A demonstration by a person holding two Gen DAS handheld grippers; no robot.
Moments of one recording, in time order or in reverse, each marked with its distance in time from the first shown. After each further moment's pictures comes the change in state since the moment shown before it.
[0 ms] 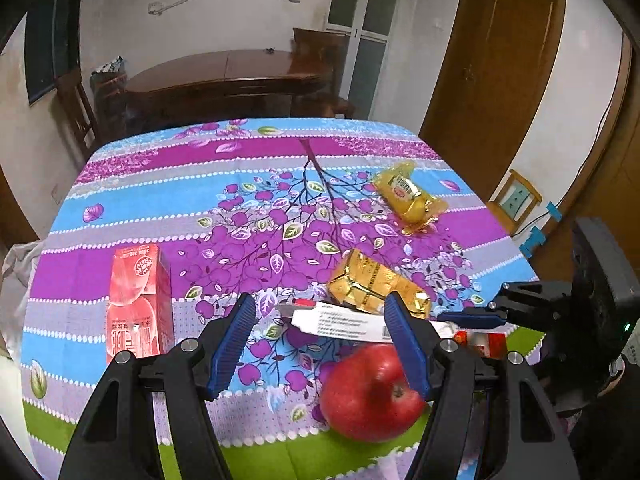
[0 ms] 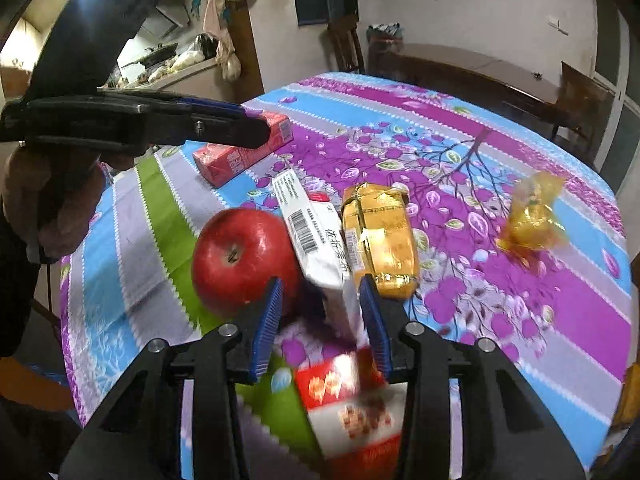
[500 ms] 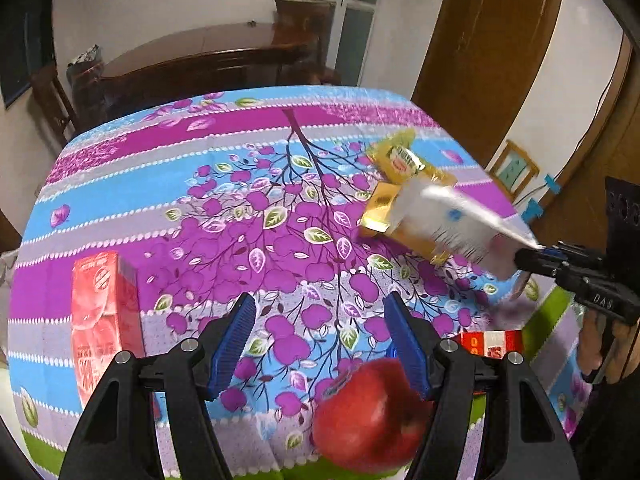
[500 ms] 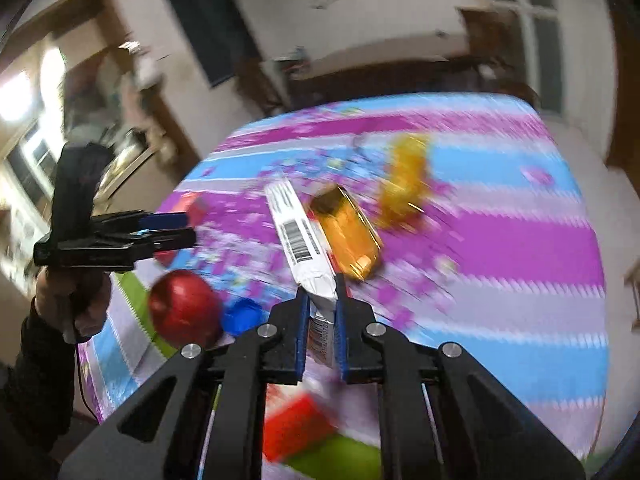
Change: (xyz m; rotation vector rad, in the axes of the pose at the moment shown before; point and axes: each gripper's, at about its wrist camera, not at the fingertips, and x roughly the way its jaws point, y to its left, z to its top) left arm 0.063 -0.011 0.016 0.060 0.120 -0.018; right arm -0.069 -0.096 -0.038 0.424 -0.116 -0.074
